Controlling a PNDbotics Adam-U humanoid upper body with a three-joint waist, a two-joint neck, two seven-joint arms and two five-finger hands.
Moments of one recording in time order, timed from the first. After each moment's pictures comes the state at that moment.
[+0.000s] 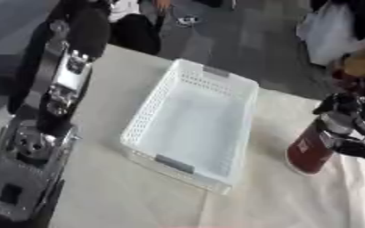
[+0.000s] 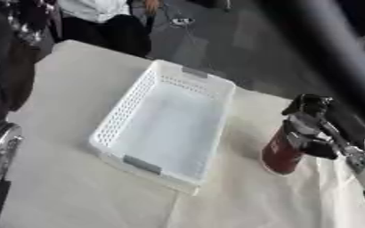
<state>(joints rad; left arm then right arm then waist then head) -0.62 0.30 -0.17 -1.98 -0.15 -0.26 -0.03 -0.65 -0.62 0.13 -1.03 0.91 -0.76 -0.46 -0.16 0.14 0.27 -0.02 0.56</state>
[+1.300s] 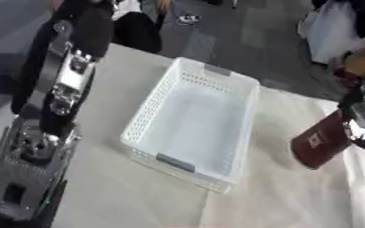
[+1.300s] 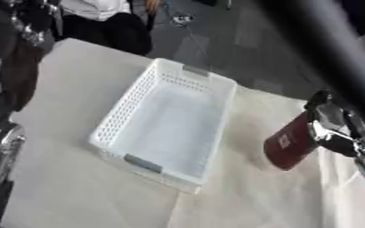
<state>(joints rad) -0.62 0.29 -0.17 -1.98 -0.15 -0.26 -0.03 -0.65 -0.70 0.17 -1.10 0.36 -0.87 -0.30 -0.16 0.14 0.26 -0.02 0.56</state>
